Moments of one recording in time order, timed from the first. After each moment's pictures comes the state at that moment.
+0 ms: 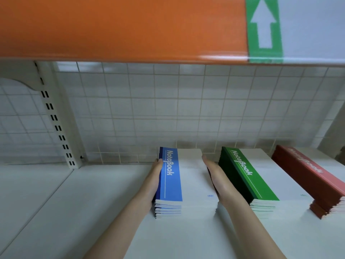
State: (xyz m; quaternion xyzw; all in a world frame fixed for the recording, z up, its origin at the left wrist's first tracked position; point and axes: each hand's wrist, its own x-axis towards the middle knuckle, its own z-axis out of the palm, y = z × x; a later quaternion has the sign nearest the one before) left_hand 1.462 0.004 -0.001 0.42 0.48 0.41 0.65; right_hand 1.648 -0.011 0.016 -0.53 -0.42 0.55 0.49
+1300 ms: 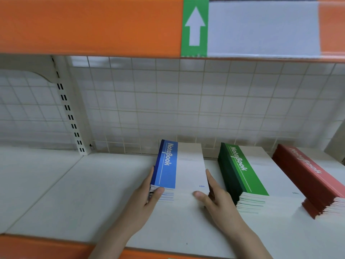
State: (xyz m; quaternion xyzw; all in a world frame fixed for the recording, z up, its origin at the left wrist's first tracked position) left_hand 1.448 -0.082 -0.020 0.70 0.51 0.40 0.31; right_hand 1.675 -0.079 -0.030 -0.50 -0.70 0.29 0.42
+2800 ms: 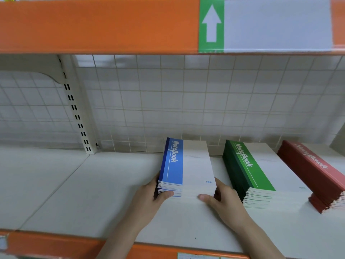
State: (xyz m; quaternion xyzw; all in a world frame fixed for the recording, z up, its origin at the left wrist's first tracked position) left_hand 1.437 -0.069 -0.035 0.70 0.54 0.37 0.27; right_hand 1.675 -0.080 -0.030 -0.54 -0.69 0.28 0.39
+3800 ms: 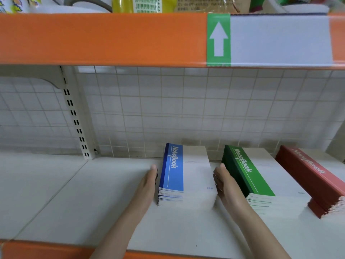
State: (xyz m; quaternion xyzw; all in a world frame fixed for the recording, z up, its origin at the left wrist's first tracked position) left_hand 1.445 -0.049 -0.011 0.50 0.54 0.47 0.50; right_hand 1.660 -0.063 0.008 -0.52 -0.37 0.58 0.52
